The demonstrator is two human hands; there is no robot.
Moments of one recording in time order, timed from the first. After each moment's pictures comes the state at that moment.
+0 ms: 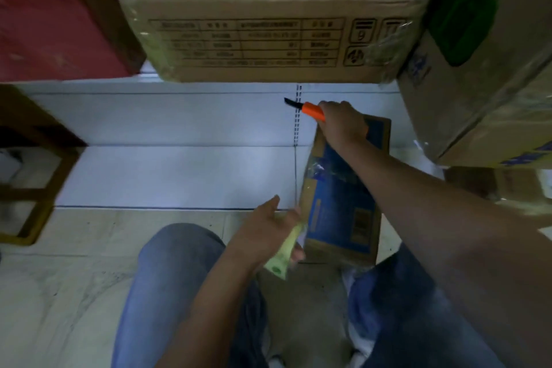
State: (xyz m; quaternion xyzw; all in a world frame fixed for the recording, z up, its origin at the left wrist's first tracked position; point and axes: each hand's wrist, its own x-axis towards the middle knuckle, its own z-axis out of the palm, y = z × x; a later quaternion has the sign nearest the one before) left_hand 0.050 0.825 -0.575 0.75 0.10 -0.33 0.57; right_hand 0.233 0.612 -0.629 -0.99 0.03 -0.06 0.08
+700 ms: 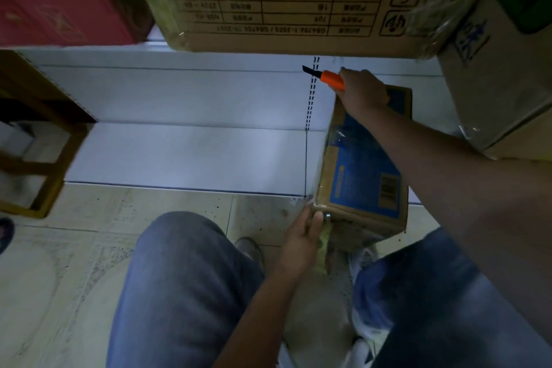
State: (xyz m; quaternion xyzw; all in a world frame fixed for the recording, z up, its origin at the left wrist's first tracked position) left_hand 0.025 0.796 -0.660 0.78 0.06 -0.26 0.57; right_hand 0.270 0.603 -0.638 -0.99 0.03 -0.04 0.11
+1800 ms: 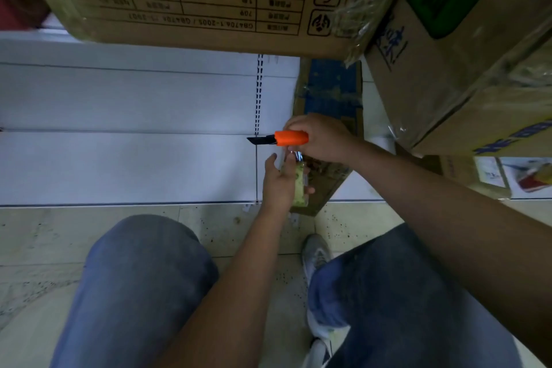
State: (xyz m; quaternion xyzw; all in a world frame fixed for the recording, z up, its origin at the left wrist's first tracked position) left_hand 0.112 0.711 -0.662 0.67 0.10 -0.22 0.70; right_hand 0.179 0.576 -0.628 -0.95 -0.16 0.08 0.25
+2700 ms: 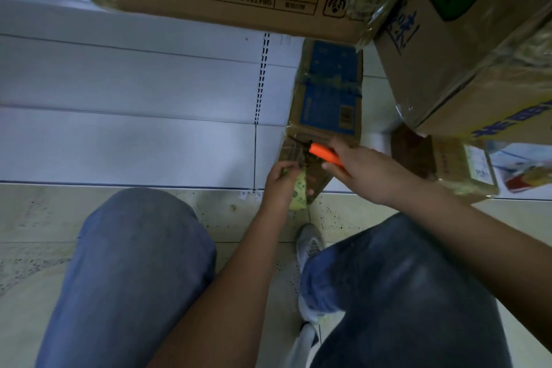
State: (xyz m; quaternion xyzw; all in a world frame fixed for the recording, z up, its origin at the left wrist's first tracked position) left_hand 0.088 0.720 -0.691 0.57 0.16 -0.26 0.76; right_hand 0.063 0.570 -0.584 -0.99 -0.08 0.15 0.04
